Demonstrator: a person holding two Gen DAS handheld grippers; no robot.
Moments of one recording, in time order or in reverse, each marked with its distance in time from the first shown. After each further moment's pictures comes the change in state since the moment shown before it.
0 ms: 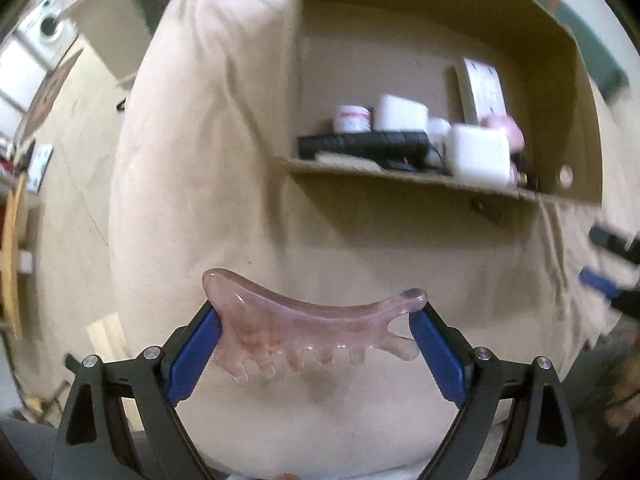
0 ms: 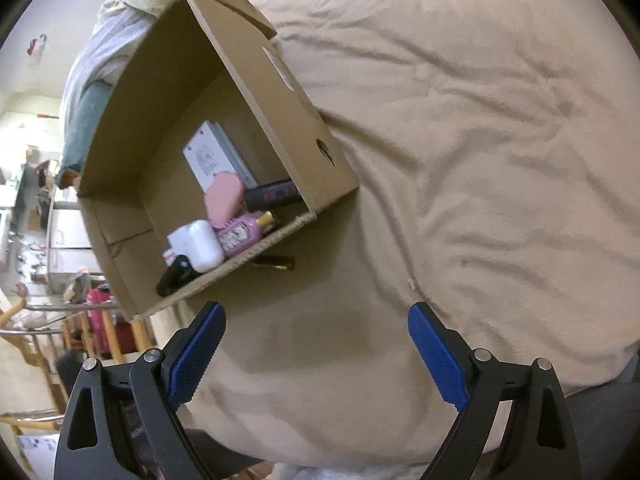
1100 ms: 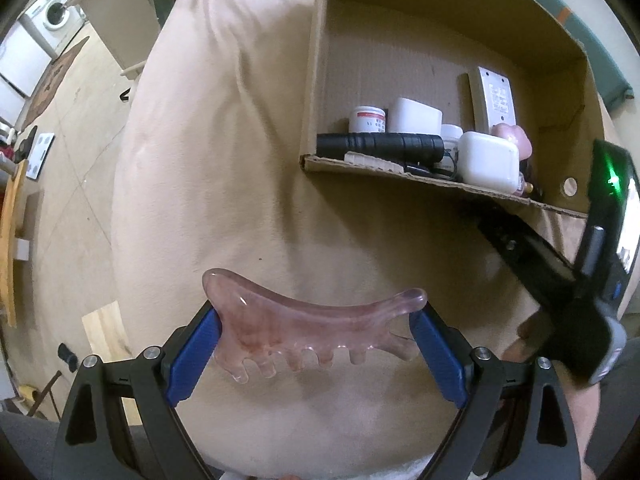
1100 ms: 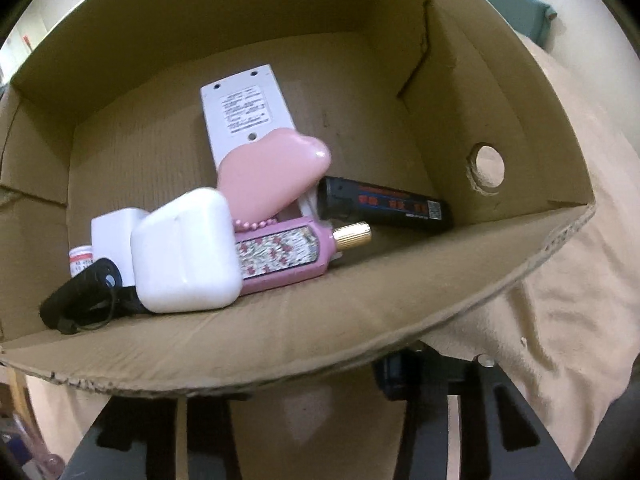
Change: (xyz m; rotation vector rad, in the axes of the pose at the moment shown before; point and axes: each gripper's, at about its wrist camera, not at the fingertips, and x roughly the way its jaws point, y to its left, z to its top) left arm 0.015 0.003 -0.001 -0.014 0.008 0.010; right arm 0.102 0.091 -0.032 -0.223 -0.343 -0.423
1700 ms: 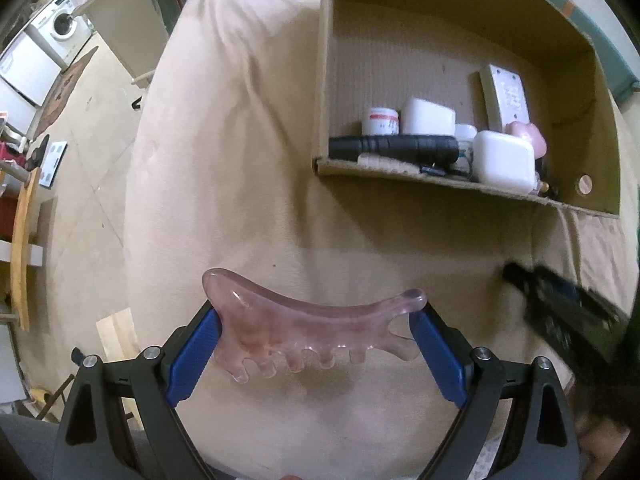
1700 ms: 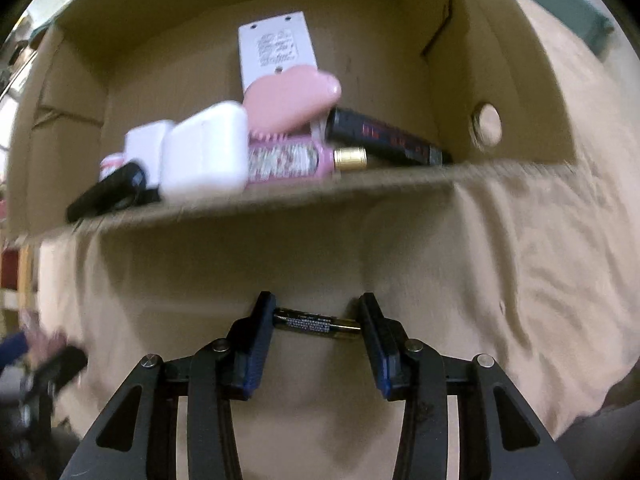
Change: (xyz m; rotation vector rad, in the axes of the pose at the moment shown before) left arm 0.005 -0.002 -0.003 0.014 -0.030 0.059; right arm -0.023 -0.022 -0.023 -0.175 0.211 0.093
